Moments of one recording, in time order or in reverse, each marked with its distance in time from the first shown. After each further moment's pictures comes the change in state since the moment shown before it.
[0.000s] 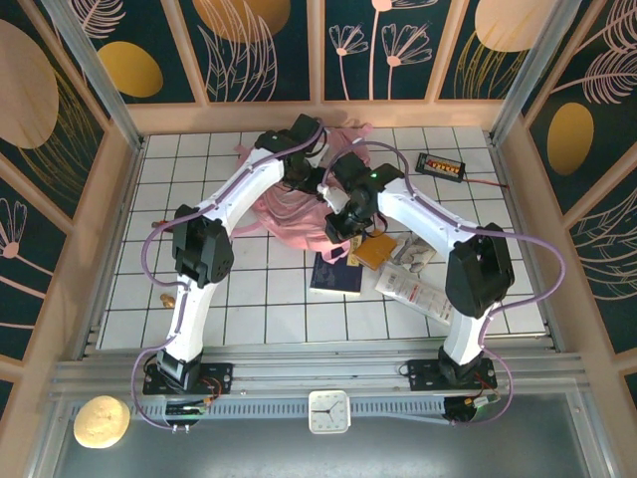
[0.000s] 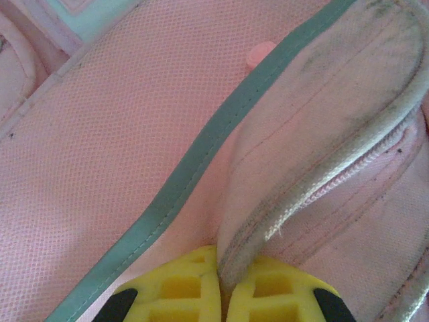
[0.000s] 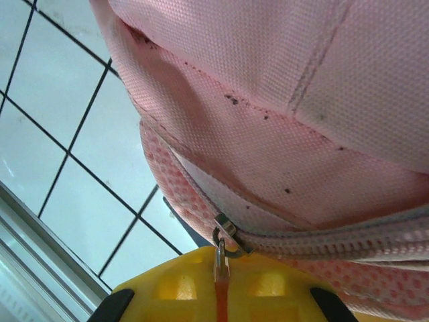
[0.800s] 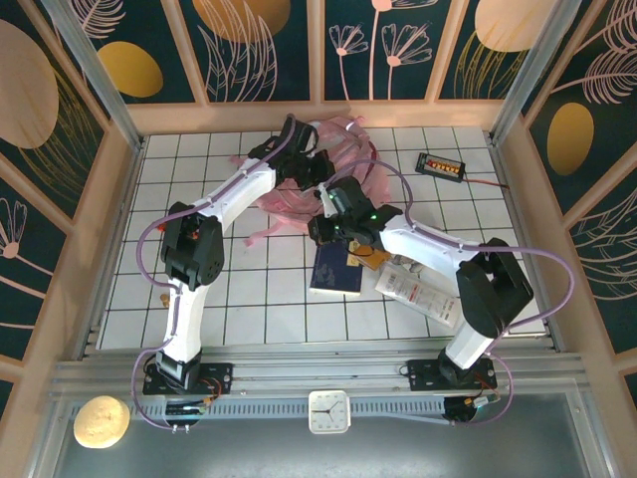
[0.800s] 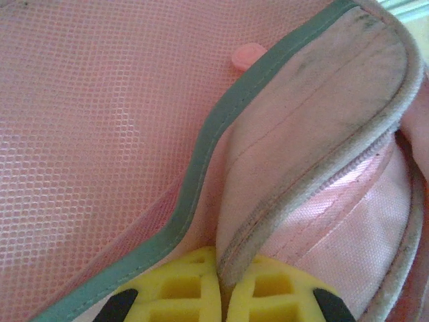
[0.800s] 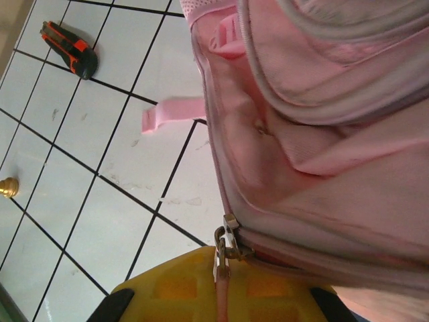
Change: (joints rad) left arm 0.034 -0.076 -0.270 0.534 0.247 -0.628; right arm 0.095 -0.155 -0.399 0.729 0.108 0.394
